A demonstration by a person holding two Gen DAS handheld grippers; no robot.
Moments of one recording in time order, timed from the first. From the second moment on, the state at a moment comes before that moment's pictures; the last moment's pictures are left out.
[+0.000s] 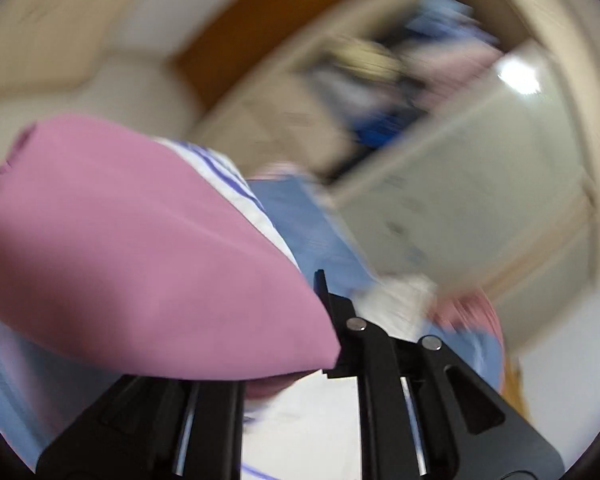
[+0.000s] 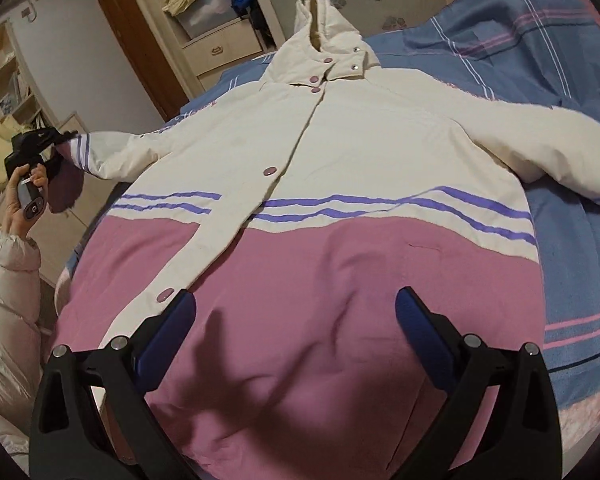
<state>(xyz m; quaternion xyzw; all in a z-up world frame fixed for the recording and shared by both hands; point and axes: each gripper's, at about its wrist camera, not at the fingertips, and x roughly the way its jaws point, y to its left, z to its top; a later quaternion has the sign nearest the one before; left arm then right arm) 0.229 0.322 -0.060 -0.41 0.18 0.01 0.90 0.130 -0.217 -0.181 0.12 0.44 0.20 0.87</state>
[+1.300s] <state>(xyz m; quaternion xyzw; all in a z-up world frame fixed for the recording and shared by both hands) 0.266 0.193 -0.208 -0.29 0.41 0.05 0.86 0.307 -0.170 -0.168 0.15 0.47 0.23 0.84</state>
